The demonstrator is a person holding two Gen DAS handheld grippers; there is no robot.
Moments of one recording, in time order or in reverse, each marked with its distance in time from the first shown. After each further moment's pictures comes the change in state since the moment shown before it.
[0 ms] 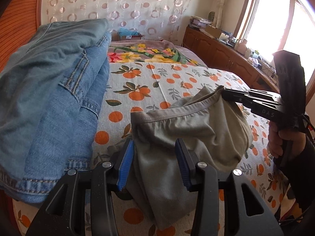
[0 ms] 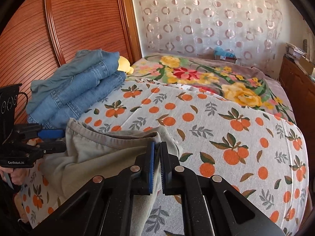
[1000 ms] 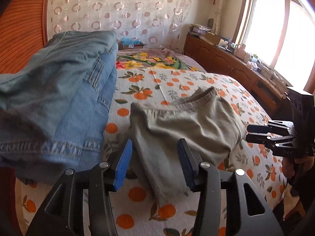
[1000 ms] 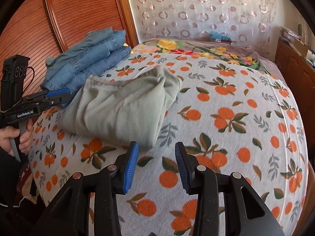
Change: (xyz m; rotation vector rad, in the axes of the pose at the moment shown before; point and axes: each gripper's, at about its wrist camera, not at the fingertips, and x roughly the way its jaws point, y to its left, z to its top) left arm -0.037 0.000 -0.029 0.012 -0.069 0.014; right arm -0.075 0.019 -0.064 0.043 0.092 0.011
